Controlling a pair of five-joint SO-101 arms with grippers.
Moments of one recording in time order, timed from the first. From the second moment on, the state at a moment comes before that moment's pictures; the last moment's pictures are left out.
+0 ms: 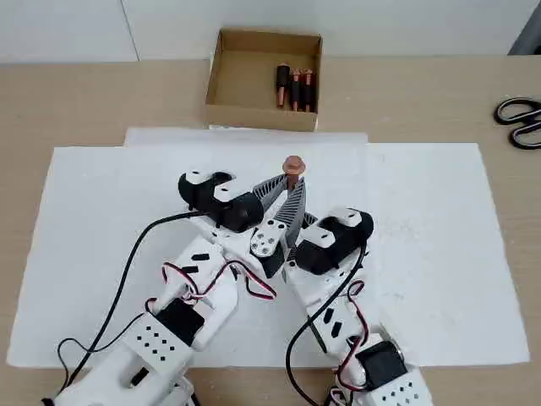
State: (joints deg) left arm 33.8 -53.6 75.3 -7.4 17.7; right arm -29.3 -102.7 96.0 26.9 -3.6
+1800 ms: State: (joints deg) left arm 33.3 -54.5 66.5 24.0 18.2; right arm -28.6 -103.0 96.0 27.0 -3.6
